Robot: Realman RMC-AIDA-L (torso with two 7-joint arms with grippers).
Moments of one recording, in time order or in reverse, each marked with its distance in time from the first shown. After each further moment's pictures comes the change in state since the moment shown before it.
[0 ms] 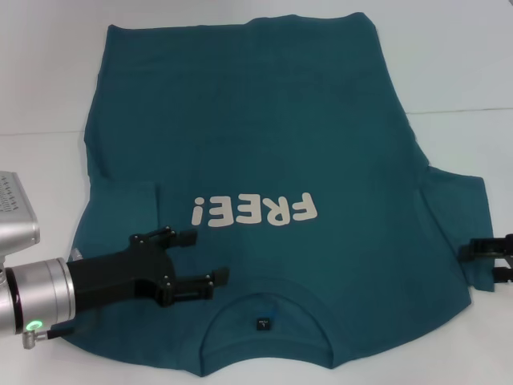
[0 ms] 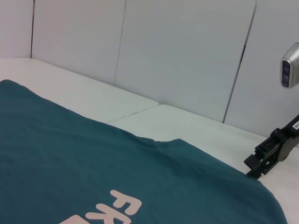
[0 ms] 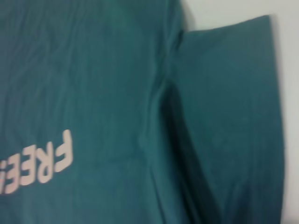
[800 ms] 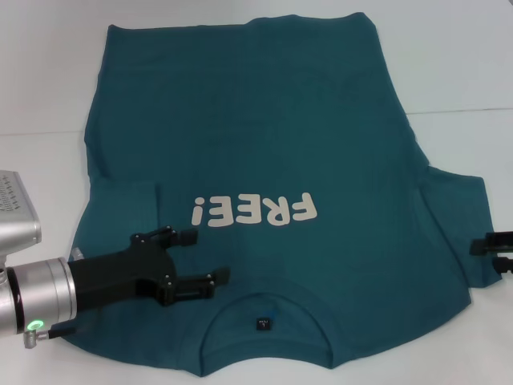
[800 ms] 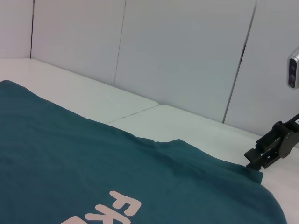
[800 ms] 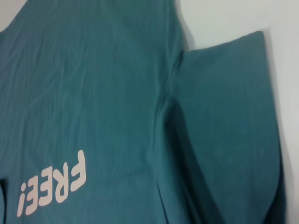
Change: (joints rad) left arm -0.002 -0.002 0.000 0.000 0.000 -0.002 0.000; right arm -0.037 -0.004 0.030 -0.002 0.070 -0.005 -0.007
